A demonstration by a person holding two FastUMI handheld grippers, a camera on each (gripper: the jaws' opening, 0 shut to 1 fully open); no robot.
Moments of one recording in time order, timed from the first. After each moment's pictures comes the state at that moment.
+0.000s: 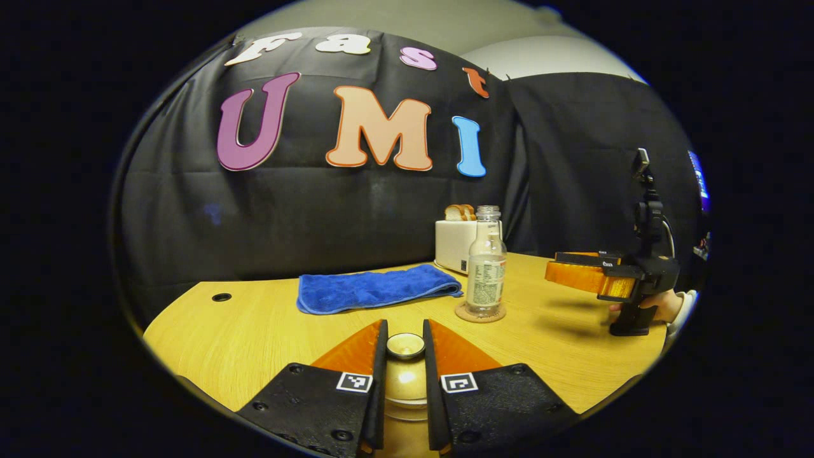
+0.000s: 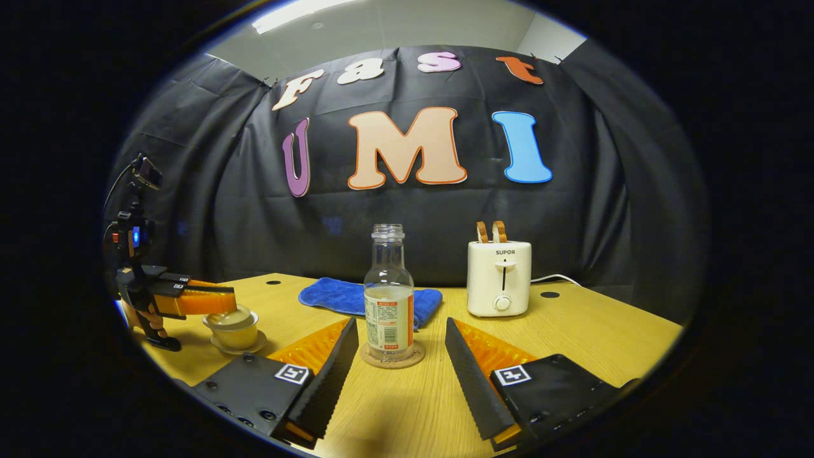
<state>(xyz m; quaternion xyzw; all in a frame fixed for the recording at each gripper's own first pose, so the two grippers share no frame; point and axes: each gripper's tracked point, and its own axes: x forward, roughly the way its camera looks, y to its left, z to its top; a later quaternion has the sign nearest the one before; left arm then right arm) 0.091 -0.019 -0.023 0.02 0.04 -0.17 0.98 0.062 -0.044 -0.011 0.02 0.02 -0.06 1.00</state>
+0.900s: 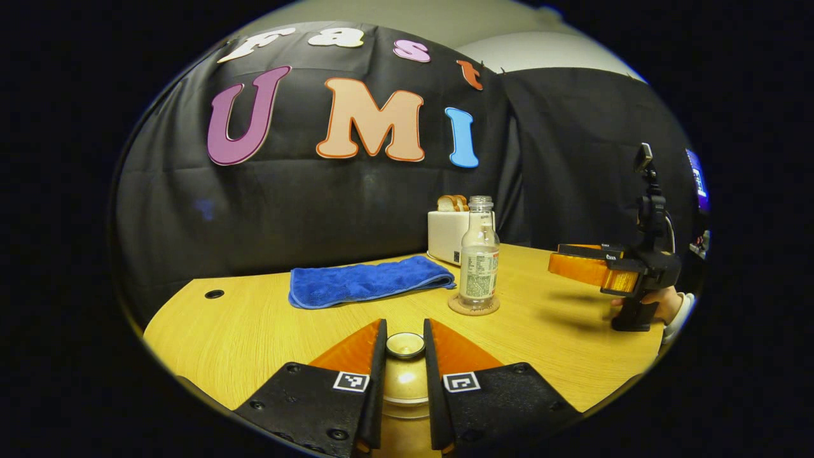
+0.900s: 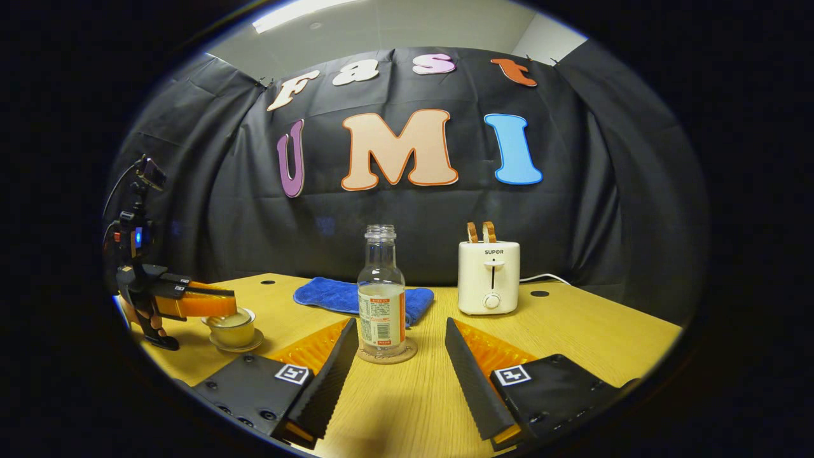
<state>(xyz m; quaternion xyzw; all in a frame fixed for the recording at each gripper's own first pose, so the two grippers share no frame) 0.091 -0.017 -0.027 0.03 0.05 -0.17 0.98 0.050 -0.050 -0.009 0.02 0.02 -0.07 1.00</state>
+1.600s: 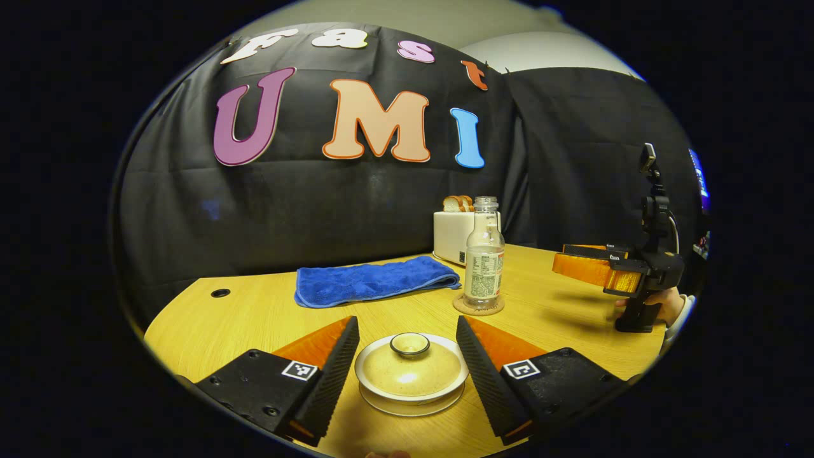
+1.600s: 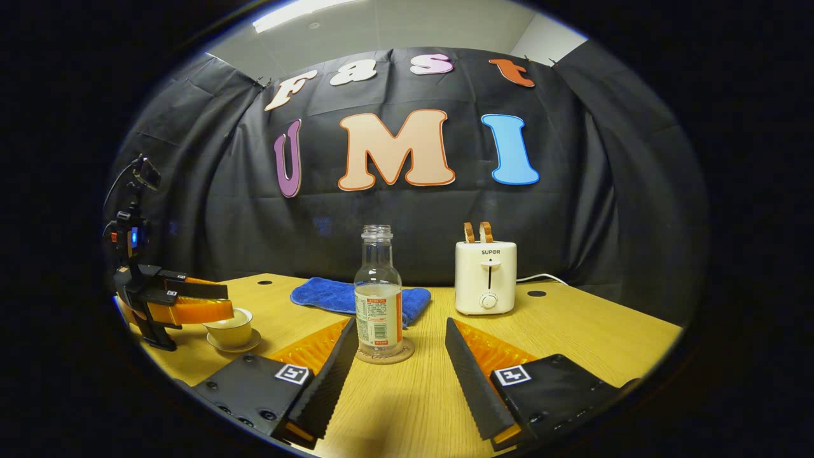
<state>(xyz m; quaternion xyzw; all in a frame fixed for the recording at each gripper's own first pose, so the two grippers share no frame) 0.084 -0.006 -0.020 0.02 0.04 -0.14 0.99 0.051 -0.056 -0.007 0.02 0.02 -0.08 1.00</state>
